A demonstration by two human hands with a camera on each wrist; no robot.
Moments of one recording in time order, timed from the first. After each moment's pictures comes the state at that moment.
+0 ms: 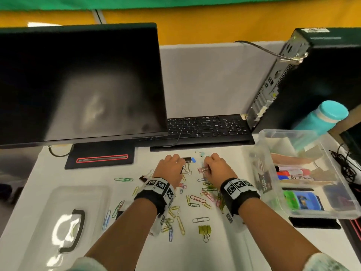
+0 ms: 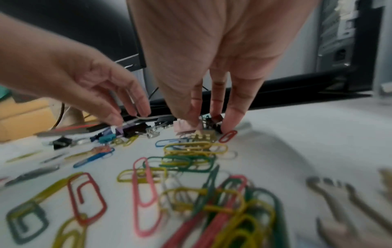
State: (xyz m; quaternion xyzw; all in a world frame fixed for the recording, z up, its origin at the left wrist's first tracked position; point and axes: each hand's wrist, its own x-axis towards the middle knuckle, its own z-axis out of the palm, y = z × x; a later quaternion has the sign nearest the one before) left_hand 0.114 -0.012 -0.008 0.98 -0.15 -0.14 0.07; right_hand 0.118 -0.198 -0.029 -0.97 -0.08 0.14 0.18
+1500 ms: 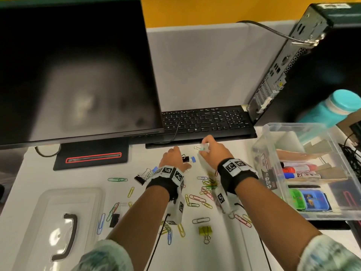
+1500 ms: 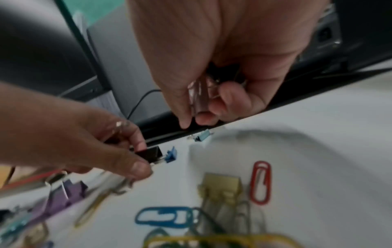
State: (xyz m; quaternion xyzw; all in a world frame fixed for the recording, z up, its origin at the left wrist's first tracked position) left_hand 0.155 -0.038 -0.028 0.95 0.07 -0.25 0.19; right_hand 0.164 -0.193 -0.026 -0.94 0.05 0.19 0.29
